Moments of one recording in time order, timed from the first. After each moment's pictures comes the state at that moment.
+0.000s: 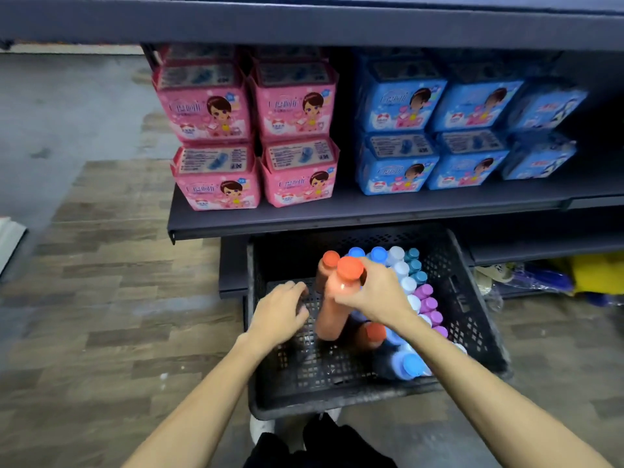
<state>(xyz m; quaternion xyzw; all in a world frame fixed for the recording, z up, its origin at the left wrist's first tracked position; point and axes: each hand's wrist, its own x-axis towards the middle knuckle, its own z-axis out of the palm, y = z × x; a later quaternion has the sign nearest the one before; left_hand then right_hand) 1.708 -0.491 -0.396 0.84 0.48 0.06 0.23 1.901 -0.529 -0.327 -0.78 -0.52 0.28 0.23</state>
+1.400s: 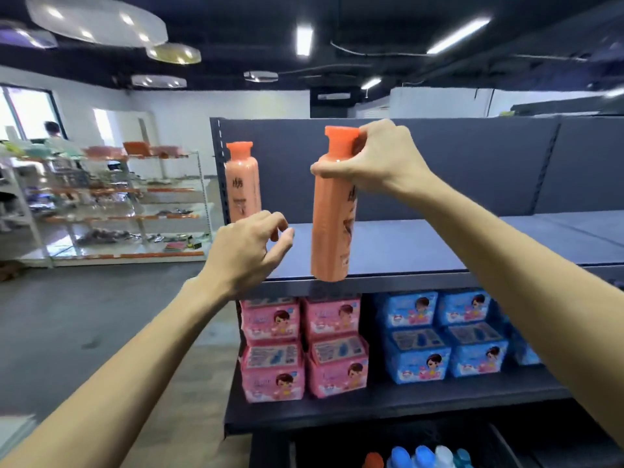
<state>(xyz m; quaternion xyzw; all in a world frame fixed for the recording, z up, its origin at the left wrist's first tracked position) 1.627 -0.353 0.019 0.82 0.37 0.40 -0.15 1.842 -0.407 0.137 -0.59 -0.67 -0.03 0.46</state>
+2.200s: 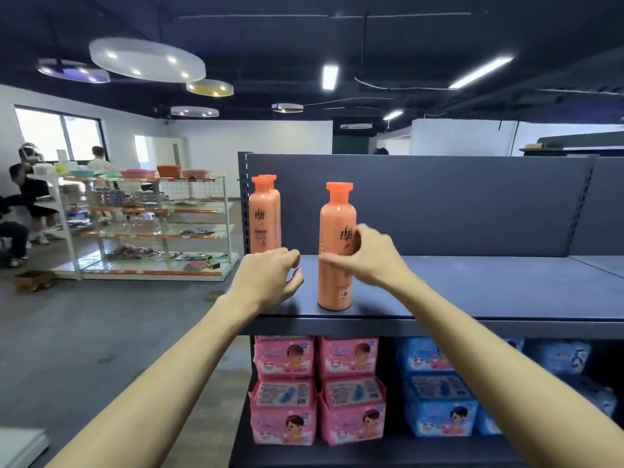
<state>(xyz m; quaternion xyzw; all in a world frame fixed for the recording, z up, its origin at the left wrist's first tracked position) 1.631 -0.304 0.013 0.82 0.44 0.29 -0.23 1.840 -0.344 0.052 -0.62 -0.67 0.08 0.39</state>
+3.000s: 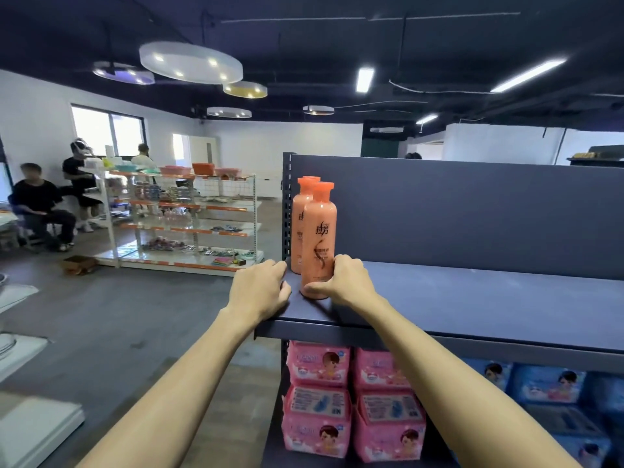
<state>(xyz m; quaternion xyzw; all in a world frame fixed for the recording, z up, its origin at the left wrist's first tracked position) 1.550 -0.280 -0.016 0.76 0.55 0.27 -0.21 1.734 -0.282 0.007 -0.63 -0.70 0.10 0.32</state>
